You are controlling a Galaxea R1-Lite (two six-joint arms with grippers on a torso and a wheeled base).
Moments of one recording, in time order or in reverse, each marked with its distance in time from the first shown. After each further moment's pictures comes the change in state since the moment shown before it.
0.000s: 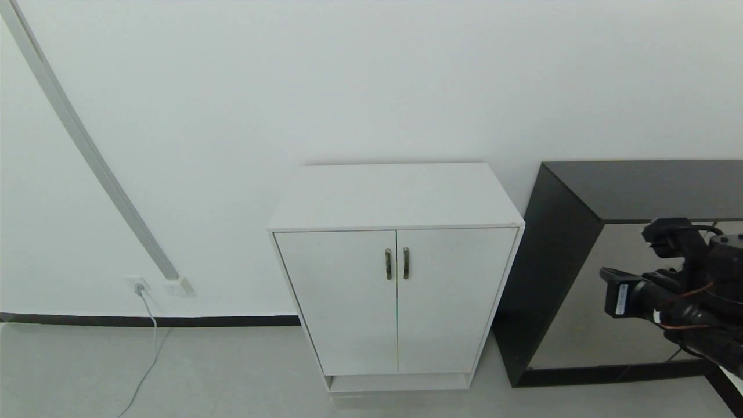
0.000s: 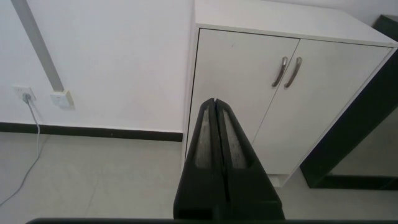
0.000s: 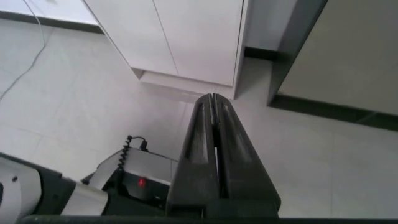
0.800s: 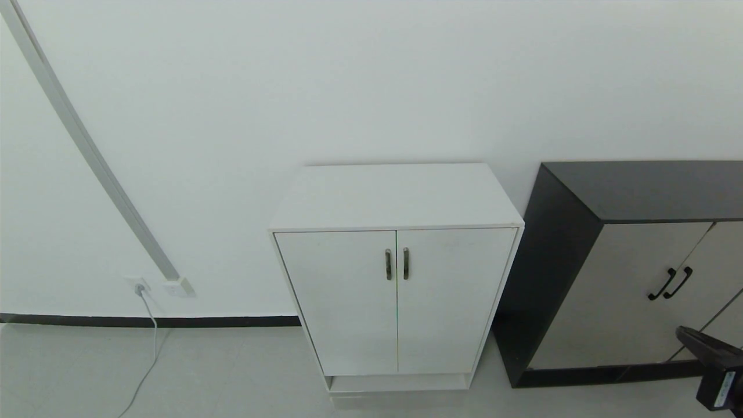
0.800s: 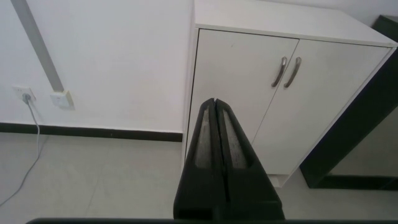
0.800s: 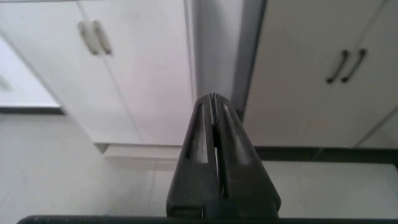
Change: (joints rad) left arm 0.000 0.000 0.000 0.000 0.000 0.000; right arm -0.010 -0.440 0.338 0.077 0.001 -0.002
